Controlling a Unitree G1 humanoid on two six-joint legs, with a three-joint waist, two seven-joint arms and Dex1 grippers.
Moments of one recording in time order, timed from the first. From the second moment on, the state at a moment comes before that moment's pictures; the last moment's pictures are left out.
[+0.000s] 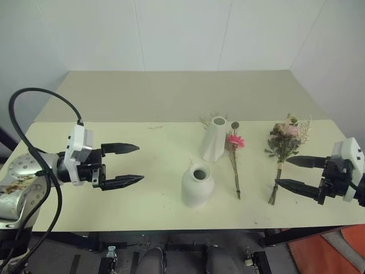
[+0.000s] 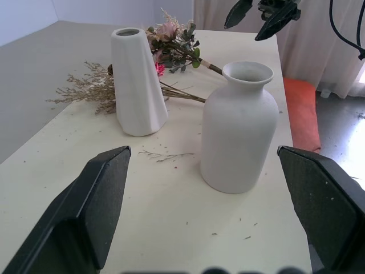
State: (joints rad) left arm -0.23 0.90 0.26 -0.27 -0.71 0.46 -1.26; right arm 0.03 -0.98 -0.47 -0.25 0.60 0.50 1.15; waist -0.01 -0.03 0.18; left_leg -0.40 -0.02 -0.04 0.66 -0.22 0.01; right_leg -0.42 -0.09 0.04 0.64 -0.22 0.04
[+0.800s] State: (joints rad) left arm -0.31 0.91 0.22 -0.22 -0.71 0.46 -1.30; right arm -0.63 -1.15 -0.07 -0.06 0.63 1.46 0.80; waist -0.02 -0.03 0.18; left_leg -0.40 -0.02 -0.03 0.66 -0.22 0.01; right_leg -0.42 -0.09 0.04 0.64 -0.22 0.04
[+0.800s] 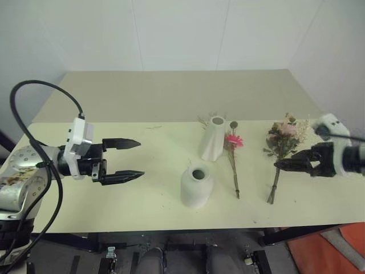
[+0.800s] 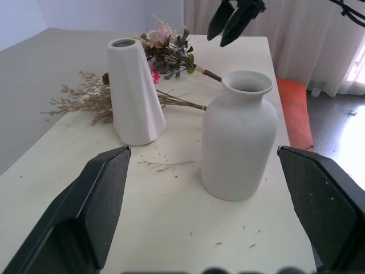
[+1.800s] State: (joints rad) left arm -0.33 0.90 0.20 -0.20 -0.71 0.46 -1.32; right arm -1.03 -0.83 0.11 0.72 0.23 1.24 0.66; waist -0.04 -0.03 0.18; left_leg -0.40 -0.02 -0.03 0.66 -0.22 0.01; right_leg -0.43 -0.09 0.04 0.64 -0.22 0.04
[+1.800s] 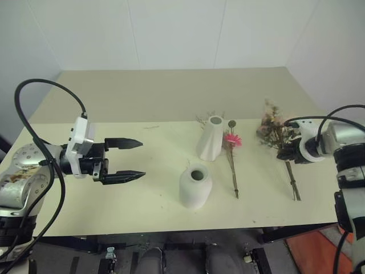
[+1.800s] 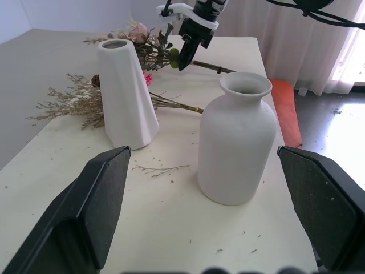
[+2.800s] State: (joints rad) left arm -0.45 0.90 0.20 -0.15 -0.71 0.56 -1.20; right arm -0.92 -0.45 -0.29 -0.08 0.65 0.76 0.57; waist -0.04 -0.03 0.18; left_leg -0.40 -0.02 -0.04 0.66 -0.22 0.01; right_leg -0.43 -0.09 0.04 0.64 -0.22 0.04
